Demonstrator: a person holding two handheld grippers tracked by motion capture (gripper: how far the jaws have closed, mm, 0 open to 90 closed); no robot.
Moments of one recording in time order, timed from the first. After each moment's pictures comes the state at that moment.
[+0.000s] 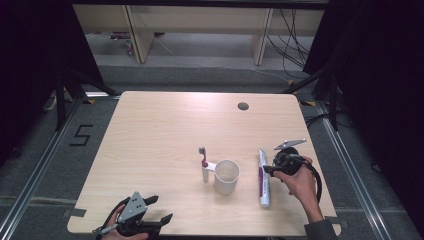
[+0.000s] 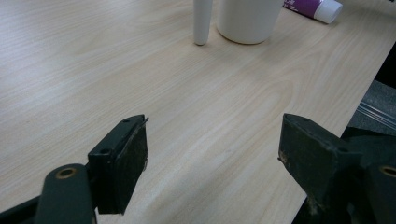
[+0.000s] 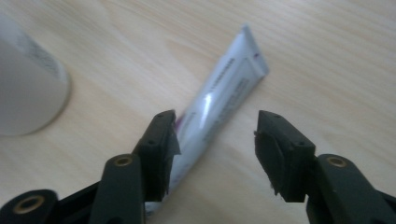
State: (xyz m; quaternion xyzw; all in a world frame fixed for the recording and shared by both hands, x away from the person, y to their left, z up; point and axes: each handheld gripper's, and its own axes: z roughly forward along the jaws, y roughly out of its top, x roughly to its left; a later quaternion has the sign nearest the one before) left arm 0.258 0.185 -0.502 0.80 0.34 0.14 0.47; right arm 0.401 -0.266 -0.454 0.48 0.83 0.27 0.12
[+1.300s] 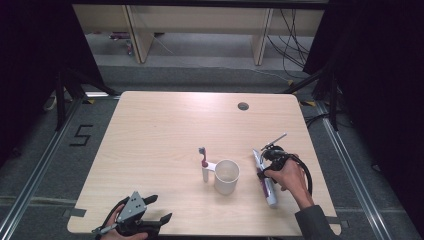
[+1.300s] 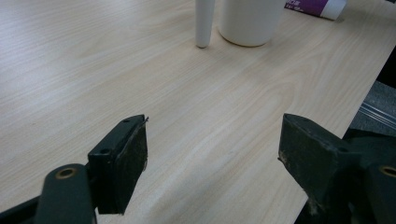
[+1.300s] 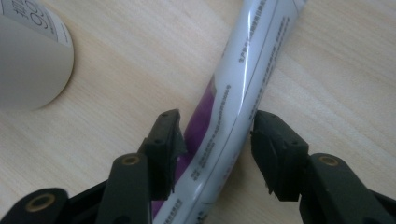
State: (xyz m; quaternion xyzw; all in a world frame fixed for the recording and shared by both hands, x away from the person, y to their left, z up) left arm 0.257 0.186 -0.501 0.80 0.34 0.15 0.47; right arm 0.427 -0.240 -0.468 0.48 0.86 0.15 0.03
